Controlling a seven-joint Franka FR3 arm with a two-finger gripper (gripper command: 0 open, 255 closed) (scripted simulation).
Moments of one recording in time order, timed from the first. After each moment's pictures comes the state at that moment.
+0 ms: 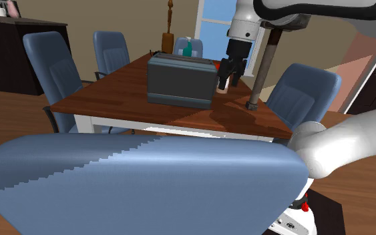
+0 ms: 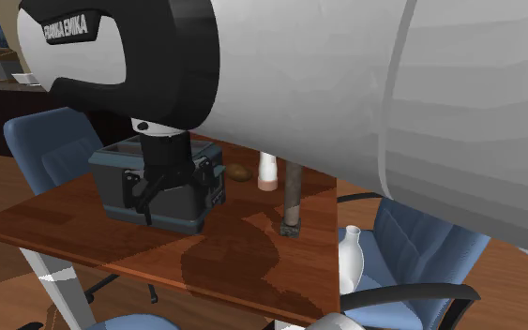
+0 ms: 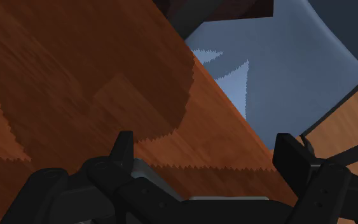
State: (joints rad) arm 0.02 -0.78 0.00 -2.34 0.04 1.58 0.12
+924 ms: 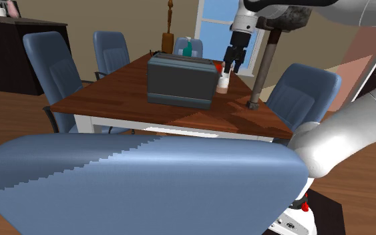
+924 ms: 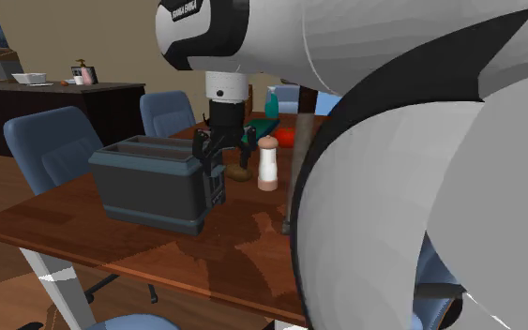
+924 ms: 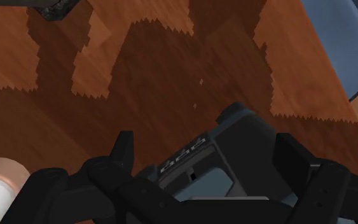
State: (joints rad) arm -0.02 -0.51 -0.27 -2.06 -0.05 1.55 -0.20
